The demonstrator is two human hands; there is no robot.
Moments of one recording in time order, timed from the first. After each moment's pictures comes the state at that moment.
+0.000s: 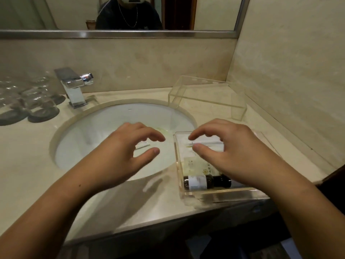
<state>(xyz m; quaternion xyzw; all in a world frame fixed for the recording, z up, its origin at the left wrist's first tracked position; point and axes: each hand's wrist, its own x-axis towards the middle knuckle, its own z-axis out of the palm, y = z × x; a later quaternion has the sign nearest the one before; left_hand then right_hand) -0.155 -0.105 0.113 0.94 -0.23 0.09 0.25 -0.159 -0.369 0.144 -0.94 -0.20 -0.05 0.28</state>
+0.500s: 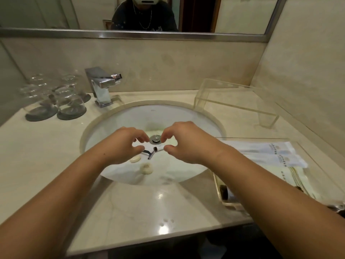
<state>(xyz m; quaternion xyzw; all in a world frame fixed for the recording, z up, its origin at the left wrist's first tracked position) -0.069 0.000 0.053 0.98 -0.12 0.00 0.18 -0.080 -0.227 0.109 -0.95 -0.27 0.03 0.16</state>
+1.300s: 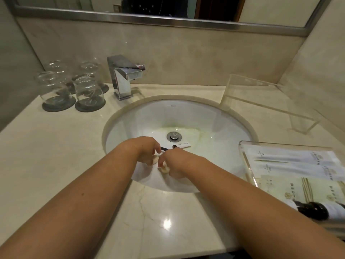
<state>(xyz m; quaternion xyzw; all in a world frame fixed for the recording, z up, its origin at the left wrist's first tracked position) -0.016 0.024 0.002 0.96 -0.07 -0.25 0.07 -0.051 -0.130 0.026 -0.92 -0.29 0.25 0.00</state>
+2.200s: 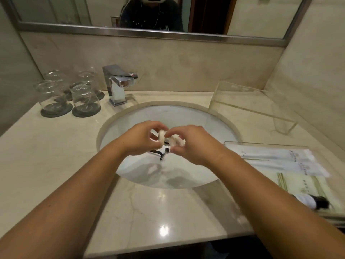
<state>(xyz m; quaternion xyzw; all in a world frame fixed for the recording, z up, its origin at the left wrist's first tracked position) -0.046 0.006 0.050 0.91 -0.11 -0.03 0.40 -0.070 -0.196 0.093 -0.95 -0.22 0.05 0.22</state>
